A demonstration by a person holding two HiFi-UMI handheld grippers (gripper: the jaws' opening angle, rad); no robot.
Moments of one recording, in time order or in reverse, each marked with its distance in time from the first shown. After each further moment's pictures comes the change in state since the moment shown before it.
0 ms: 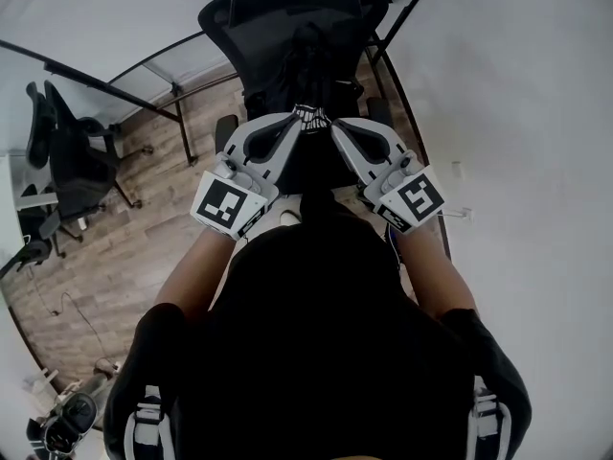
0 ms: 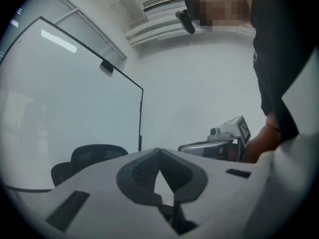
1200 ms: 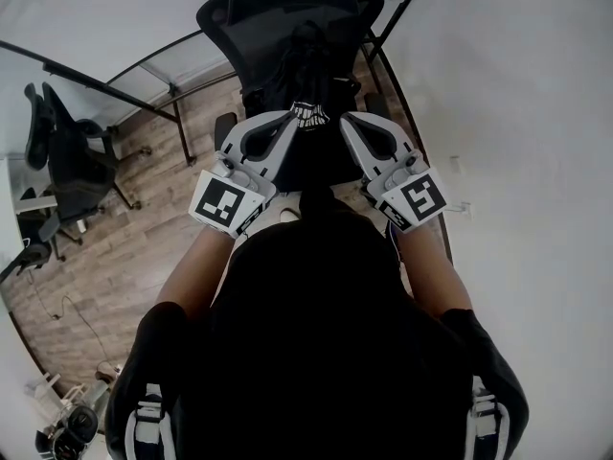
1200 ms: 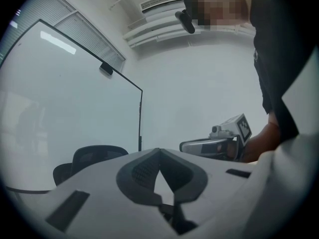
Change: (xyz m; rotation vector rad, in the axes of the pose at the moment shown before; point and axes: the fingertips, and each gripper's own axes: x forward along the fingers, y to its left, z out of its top) left arm -0.014 -0.001 0.003 0.009 -0.005 -0.004; right arm -0.011 -0.002 0.008 -0.041 0.001 -0.104
